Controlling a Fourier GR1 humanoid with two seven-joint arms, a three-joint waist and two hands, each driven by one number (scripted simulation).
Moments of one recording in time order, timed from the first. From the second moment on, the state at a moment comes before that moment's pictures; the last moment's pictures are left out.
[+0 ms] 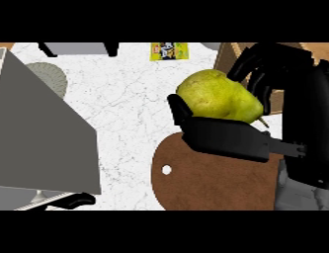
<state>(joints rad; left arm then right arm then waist) 0.13 0.27 -0.10 -1.51 0.16 0.04 0.18 -0.67 -0.03 0.23 -2.05 0.82 0.06 1.01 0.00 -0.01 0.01</state>
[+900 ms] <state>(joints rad) 0.12 0.25 -0.09 -1.50 0.15 0.03 0.19 -0.86 -0.23 -0.12 -1.59 0.64 0.09 0.76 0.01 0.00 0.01</state>
